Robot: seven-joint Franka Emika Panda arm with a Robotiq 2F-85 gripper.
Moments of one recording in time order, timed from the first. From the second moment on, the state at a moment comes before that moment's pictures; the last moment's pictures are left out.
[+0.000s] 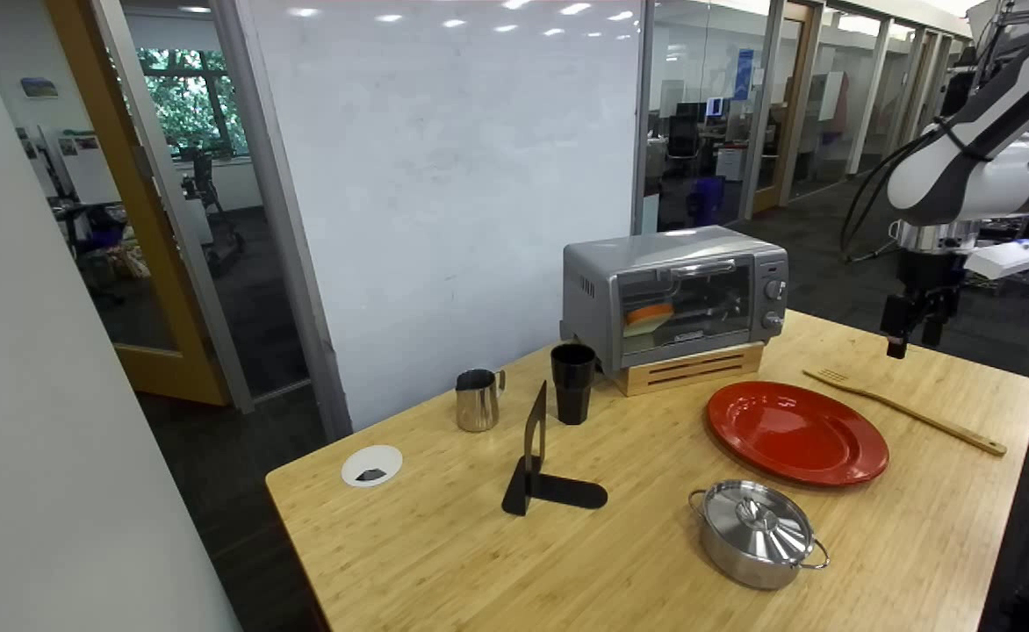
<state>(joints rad) -0.33 0.30 -0.33 -2.24 0.08 2.43 -0.48</state>
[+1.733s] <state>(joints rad) -0.42 0.58 -0.29 -2.07 0.03 2.53 -0.38</state>
